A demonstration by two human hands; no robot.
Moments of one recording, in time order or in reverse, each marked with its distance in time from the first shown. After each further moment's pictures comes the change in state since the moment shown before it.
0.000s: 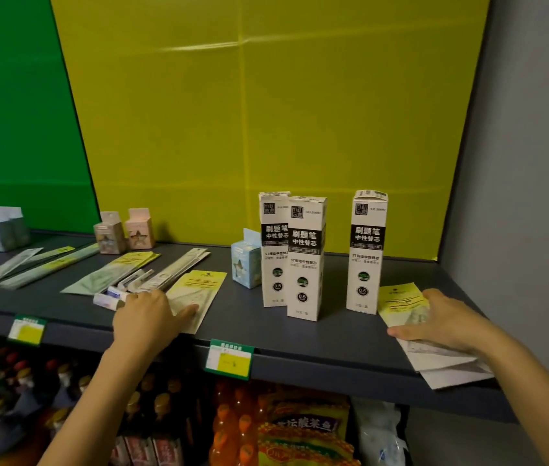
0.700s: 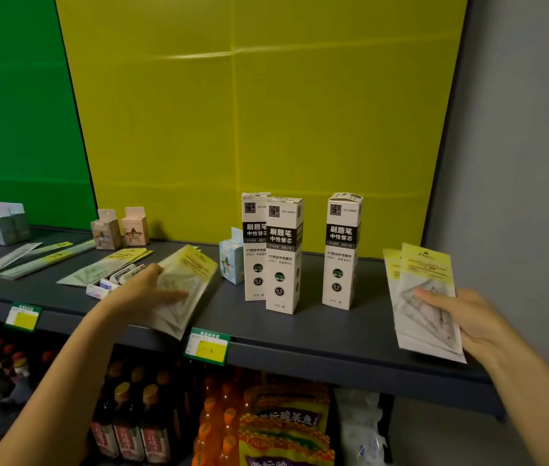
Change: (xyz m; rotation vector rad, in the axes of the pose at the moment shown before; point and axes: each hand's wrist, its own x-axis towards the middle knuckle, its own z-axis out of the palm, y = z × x) left_hand -0.014 0.015 -0.043 -0.768 -0.288 0.024; right_hand -0.013 0.043 -0.023 1.198 0.059 -0.017
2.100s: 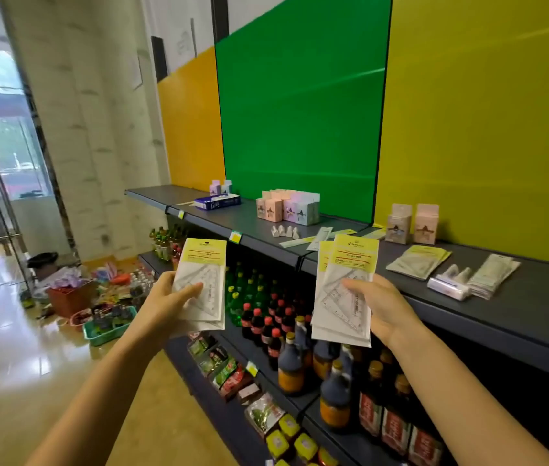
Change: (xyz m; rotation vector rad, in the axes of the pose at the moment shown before) left_hand -0.183 -0.300 -0.315 -0.548 0.684 -0.193; right_hand -0.178 0.070 0.560 0.189 -0.748 0.153
